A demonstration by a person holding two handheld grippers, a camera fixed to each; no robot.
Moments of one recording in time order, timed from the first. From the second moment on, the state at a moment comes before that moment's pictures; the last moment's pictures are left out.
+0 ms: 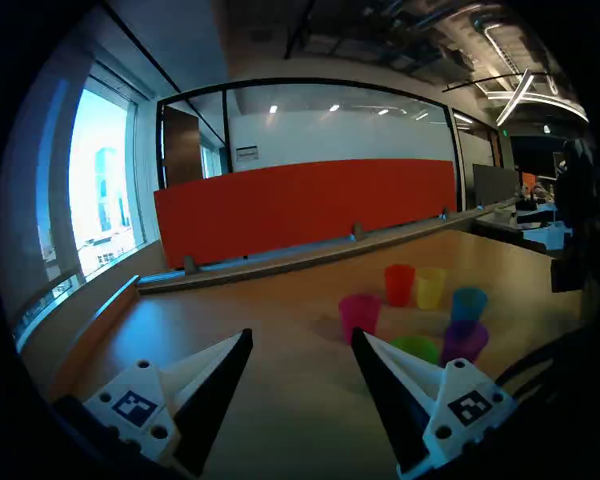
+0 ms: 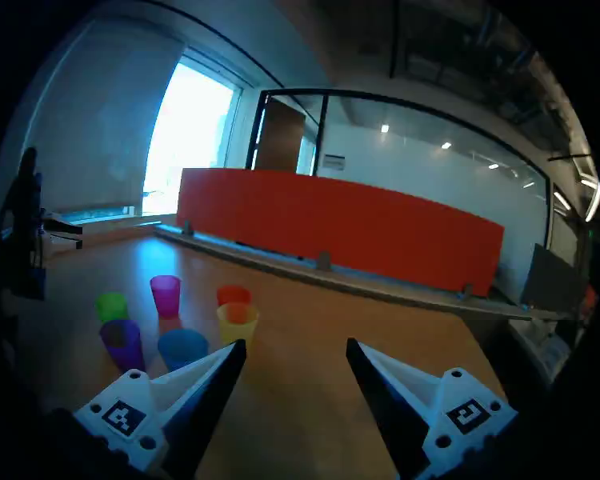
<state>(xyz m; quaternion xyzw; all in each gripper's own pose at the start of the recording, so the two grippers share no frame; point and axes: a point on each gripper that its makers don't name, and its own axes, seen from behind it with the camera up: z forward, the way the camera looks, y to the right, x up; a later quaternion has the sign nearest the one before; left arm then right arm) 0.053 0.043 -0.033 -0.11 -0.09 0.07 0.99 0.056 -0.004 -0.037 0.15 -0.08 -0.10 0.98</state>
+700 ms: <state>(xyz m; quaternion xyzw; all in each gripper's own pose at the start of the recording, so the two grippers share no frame) 0.104 0.032 -0.027 -0.07 0.00 0.00 1.00 0.108 0.029 -0.030 0.04 0.04 -0.04 1.00</state>
